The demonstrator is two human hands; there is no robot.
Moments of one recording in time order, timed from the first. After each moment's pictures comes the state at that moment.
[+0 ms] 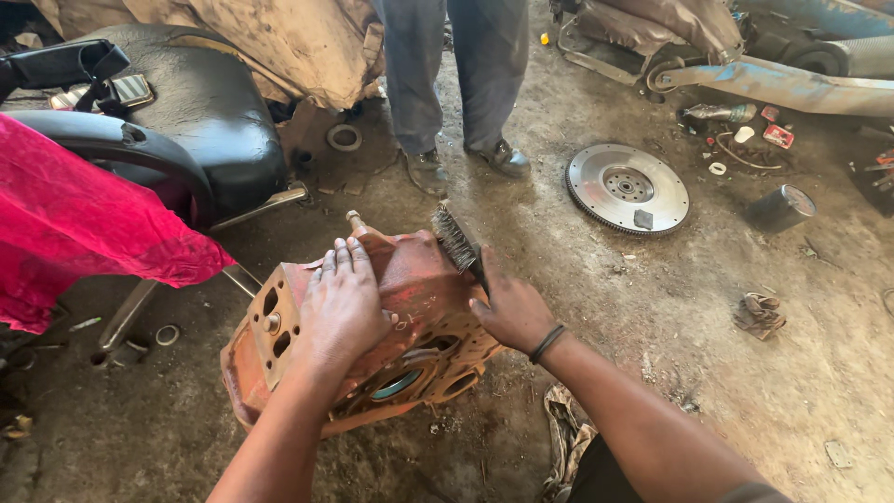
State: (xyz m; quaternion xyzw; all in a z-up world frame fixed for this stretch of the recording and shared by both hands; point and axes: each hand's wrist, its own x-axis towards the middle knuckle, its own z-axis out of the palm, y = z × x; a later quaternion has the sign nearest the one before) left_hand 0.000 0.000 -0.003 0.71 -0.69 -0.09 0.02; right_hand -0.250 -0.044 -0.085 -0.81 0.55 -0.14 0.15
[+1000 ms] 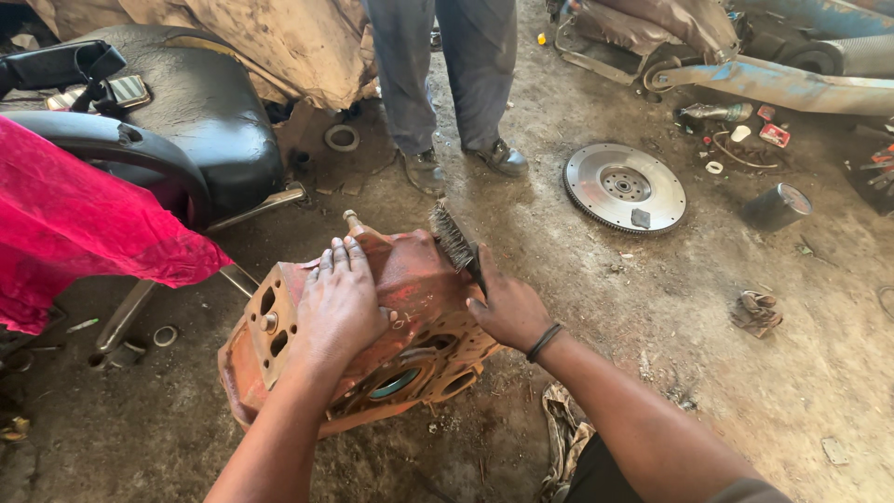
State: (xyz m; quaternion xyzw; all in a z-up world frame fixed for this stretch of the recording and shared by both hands) left_hand 0.001 -0.001 -0.004 0.71 -0.70 -0.09 0.02; right_hand -0.248 -0.042 -0.082 -0.80 0.57 -0.13 0.16
